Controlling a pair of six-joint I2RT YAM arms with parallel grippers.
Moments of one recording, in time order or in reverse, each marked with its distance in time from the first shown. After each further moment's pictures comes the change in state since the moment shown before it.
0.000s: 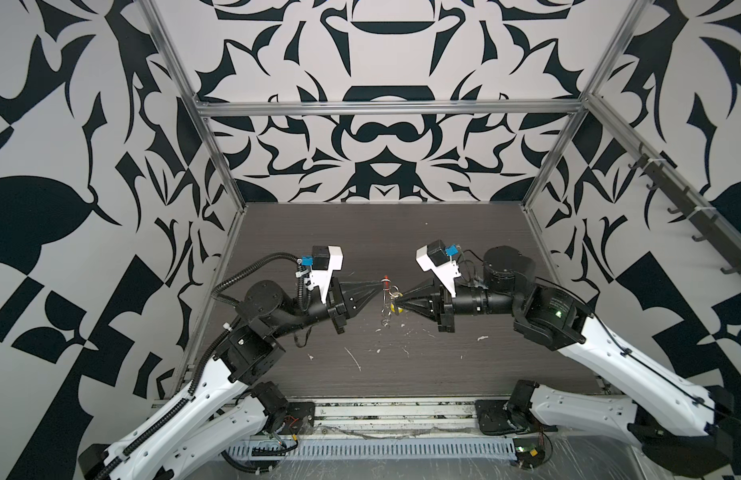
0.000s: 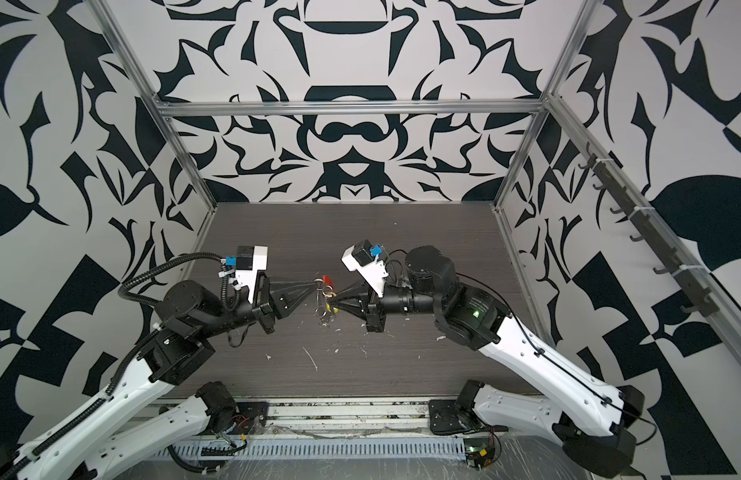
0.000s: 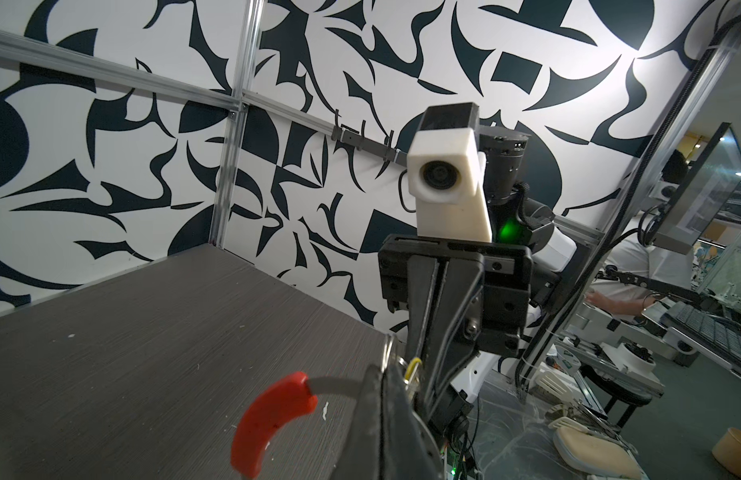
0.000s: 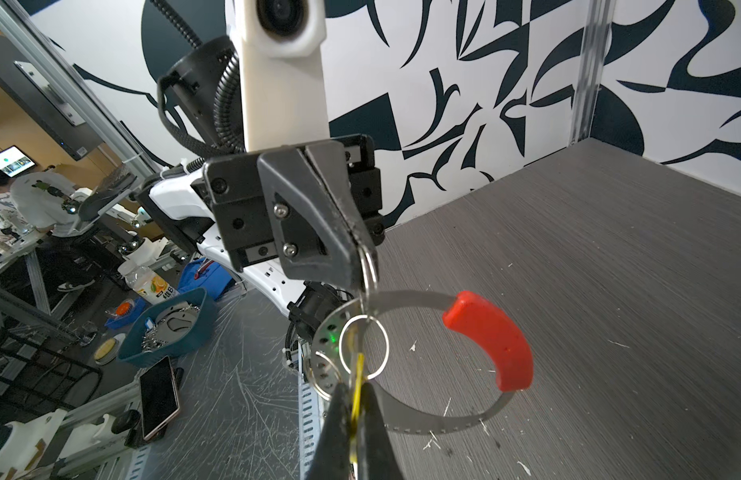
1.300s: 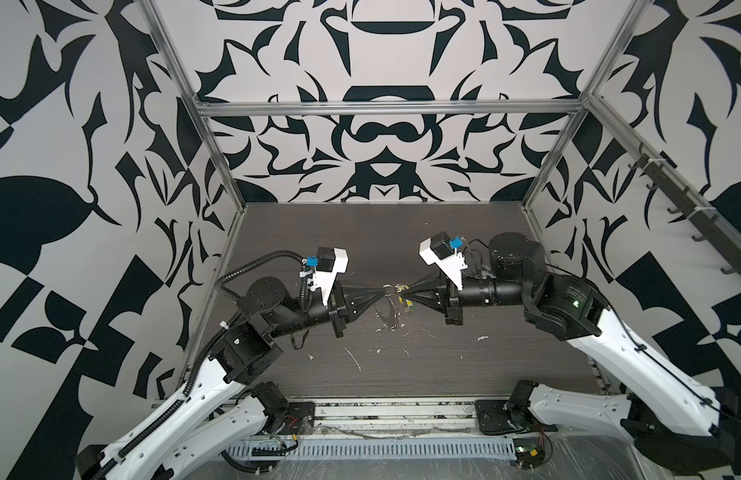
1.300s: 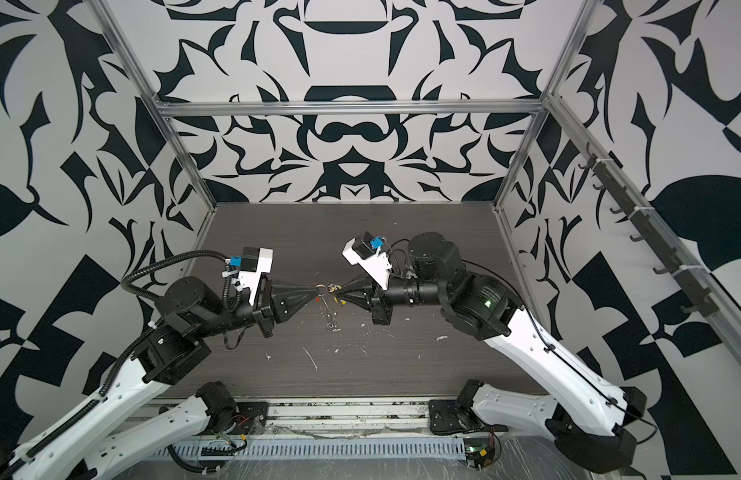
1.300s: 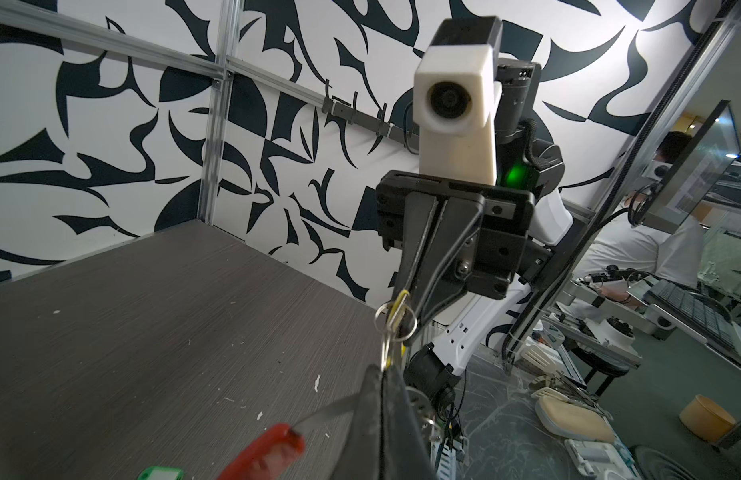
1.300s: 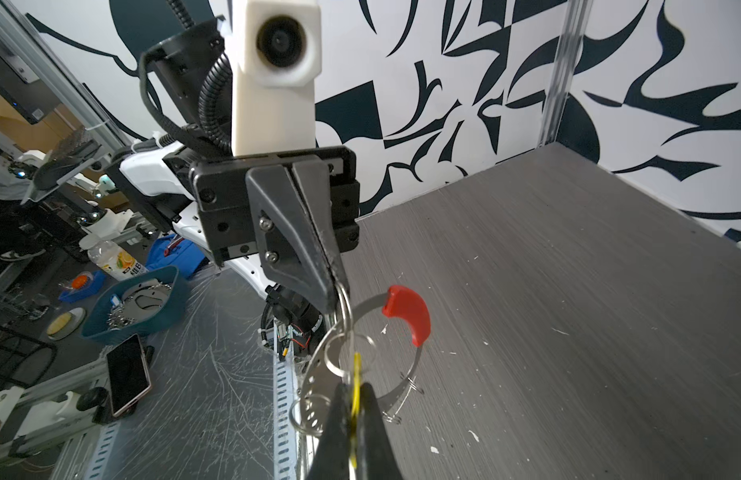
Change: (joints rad) left arm -0.007 0.021 0.057 -0.126 0.051 0.006; right arm -0.050 0.056 0.200 -0.252 0.041 -0.173
